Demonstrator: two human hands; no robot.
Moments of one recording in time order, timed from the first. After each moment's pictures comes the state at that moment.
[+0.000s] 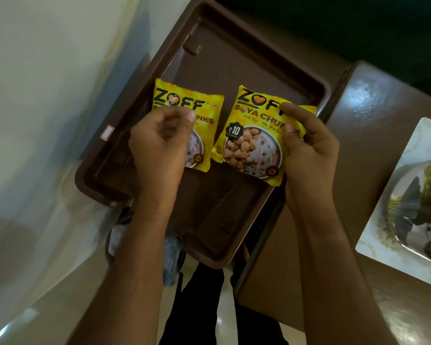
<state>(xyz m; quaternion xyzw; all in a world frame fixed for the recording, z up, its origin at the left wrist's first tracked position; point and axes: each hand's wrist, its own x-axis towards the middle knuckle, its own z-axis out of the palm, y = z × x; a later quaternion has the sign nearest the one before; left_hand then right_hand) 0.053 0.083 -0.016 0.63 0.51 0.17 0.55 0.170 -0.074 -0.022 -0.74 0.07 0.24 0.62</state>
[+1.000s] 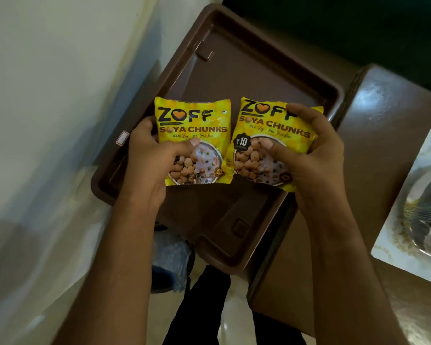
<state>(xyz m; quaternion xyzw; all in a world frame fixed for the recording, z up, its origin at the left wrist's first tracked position) 0.034 0.118 -0.027 0.56 0.56 0.05 0.61 0.170 -0.078 -0.026 -0.73 -0.03 0.29 0.62</state>
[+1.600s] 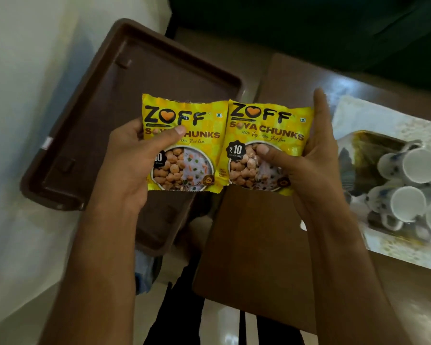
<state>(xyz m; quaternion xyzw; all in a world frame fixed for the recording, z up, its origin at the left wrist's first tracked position) 0.095 0.003 0.033 0.56 0.50 0.03 0.66 0.214 -0.215 0.009 -0.69 0.02 0.29 0.66</state>
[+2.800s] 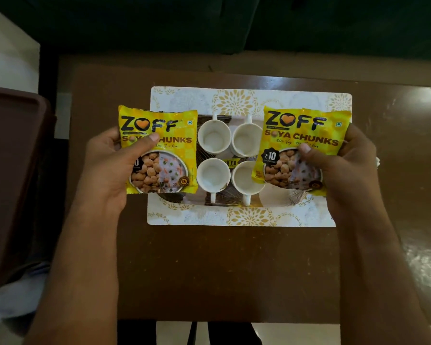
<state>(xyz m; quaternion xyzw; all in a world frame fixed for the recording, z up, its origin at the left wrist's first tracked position) 0.252 -0.287 0.012 0.64 0.44 -0.01 0.63 0.337 -0.605 0.025 -0.76 0.18 0.15 0.61</state>
